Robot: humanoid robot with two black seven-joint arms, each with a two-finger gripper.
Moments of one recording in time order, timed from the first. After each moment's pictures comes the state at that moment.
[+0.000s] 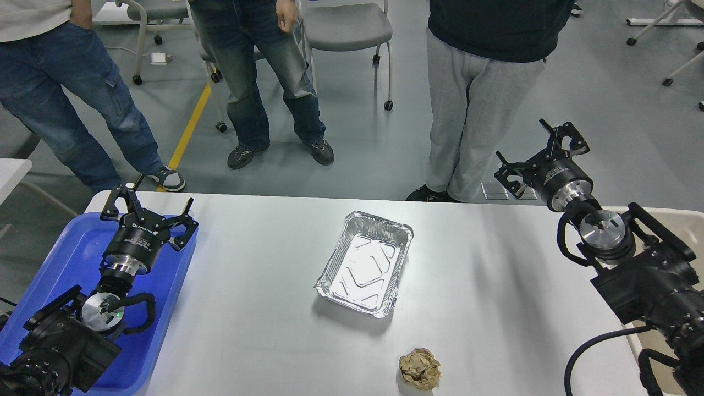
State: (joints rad) left arm -0.58 0.28 -0.93 -0.27 -0.13 -0.79 -0.32; right arm 0.79 -0.24 0.93 0.51 0.10 0.22 0.07
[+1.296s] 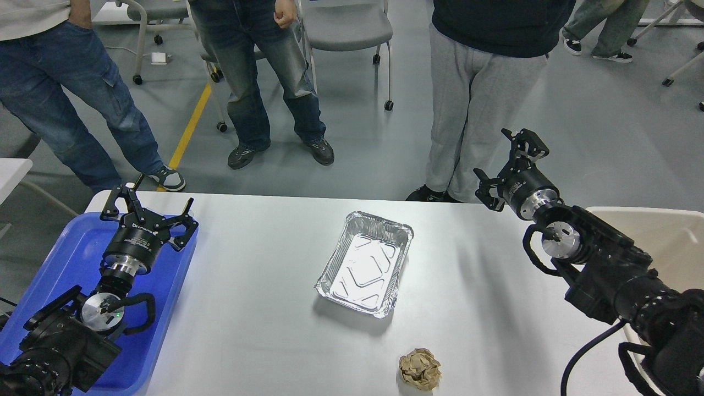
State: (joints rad) left arm -0.58 0.28 -0.93 -0.27 -0.13 -0.79 -0.32; right arm 0.90 -0.13 0.55 0.28 0.01 0.22 0.28
